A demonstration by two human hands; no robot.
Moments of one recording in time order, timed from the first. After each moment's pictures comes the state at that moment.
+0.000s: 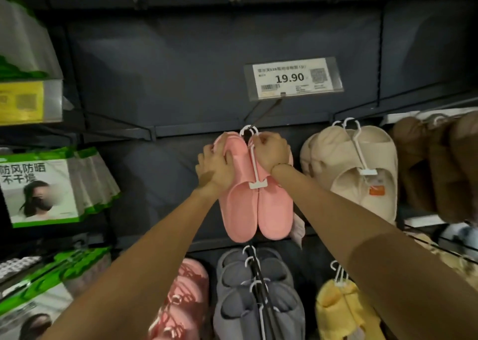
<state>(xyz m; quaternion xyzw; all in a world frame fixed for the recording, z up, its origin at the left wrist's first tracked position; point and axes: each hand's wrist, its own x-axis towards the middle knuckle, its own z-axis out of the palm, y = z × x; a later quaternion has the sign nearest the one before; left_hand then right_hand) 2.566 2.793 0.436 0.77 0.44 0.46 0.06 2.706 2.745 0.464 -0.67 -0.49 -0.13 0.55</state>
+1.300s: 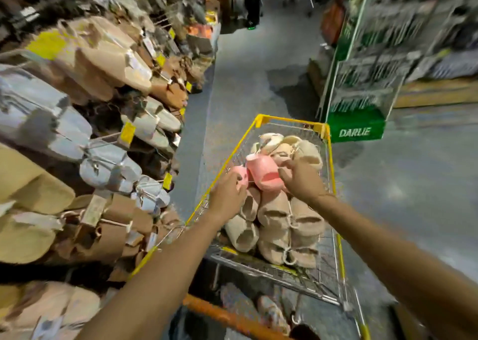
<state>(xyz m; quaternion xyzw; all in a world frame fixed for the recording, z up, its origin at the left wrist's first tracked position) 2.975 2.056 -0.071 0.94 -0.17 -0.06 0.28 2.918 1.840 -0.034 -0.95 0.14 -0.05 0.28</state>
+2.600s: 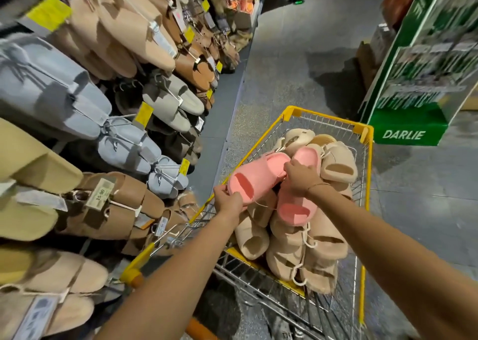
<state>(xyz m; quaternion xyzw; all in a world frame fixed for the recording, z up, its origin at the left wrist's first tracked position) 2.998 2.043 -0.133 0.68 0.34 -0.11 0.64 3.022 1.838 -0.104 -0.98 0.00 0.17 0.13</state>
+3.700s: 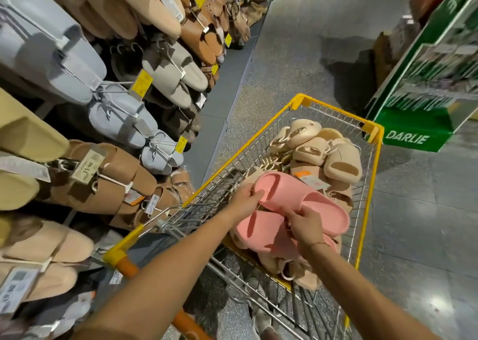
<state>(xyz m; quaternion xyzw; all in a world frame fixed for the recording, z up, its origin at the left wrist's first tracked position) 2.982 2.031 -0.147 0.79 0.08 -0.30 0.52 2.908 1.876 -0.133 -0.70 0.38 0.10 0.60</state>
